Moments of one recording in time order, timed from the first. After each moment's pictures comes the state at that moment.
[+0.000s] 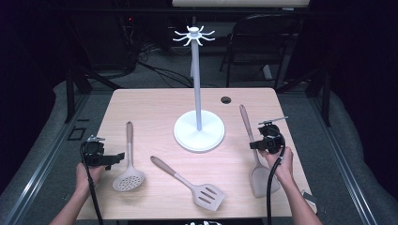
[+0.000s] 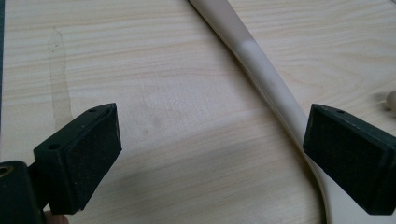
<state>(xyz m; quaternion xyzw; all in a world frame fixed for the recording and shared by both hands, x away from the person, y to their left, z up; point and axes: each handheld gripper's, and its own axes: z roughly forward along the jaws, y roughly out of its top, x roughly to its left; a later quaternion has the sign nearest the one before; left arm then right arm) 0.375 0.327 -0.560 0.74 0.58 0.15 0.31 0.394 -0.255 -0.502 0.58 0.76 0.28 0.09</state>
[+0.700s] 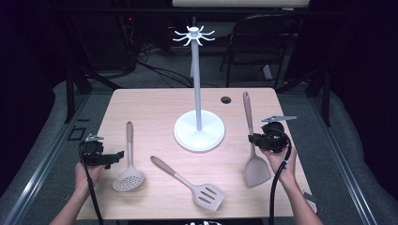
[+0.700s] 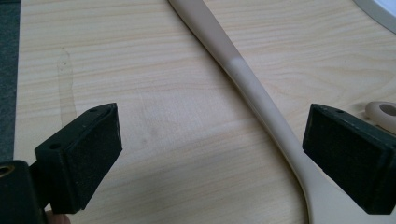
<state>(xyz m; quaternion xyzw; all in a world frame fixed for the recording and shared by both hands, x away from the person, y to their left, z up) 0.370 0.326 -0.550 0.74 0.57 0.17 0.33 0.368 -0.249 -0.464 0.51 0.76 0.37 0.16</state>
